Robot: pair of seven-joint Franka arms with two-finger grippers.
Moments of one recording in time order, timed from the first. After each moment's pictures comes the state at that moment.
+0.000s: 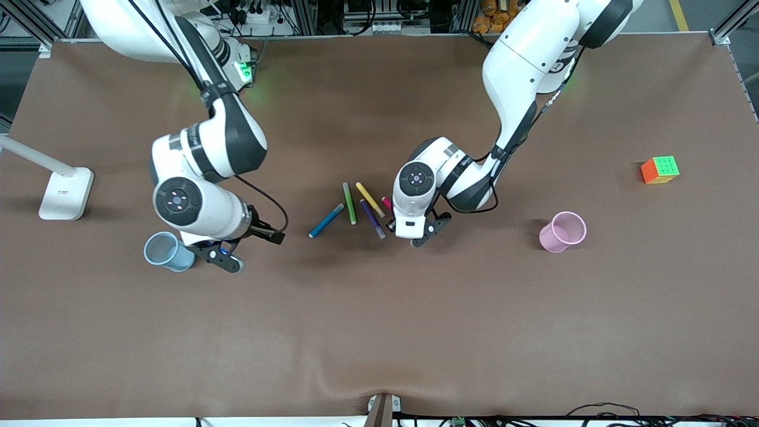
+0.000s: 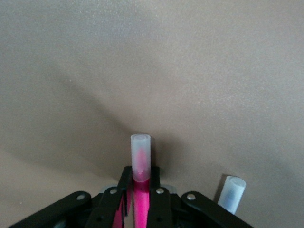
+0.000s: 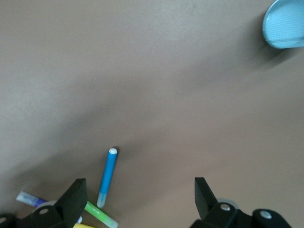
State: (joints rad) left arm -0.55 0.79 -0.21 -1.58 0.09 2.30 -1.47; right arm 0.38 0.49 -0.01 -1.55 0.09 1.87 0.82
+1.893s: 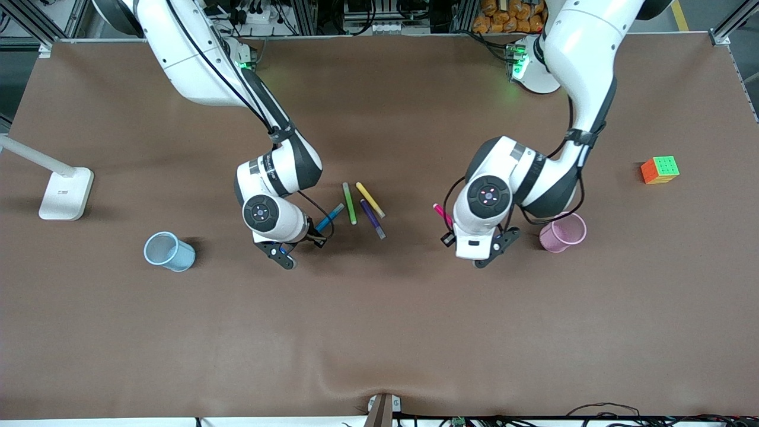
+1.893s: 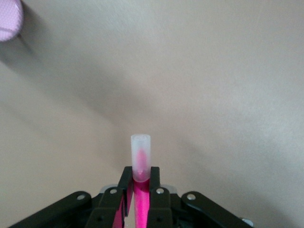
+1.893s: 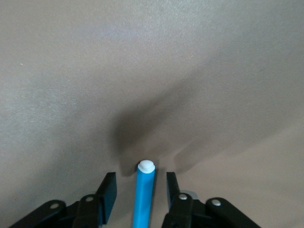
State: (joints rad) left arm -0.35 0.59 -0.19 -1.55 0.10 1.99 -1.26; right arm 0.50 0.68 -0.01 -1.70 0.21 2.25 0.99
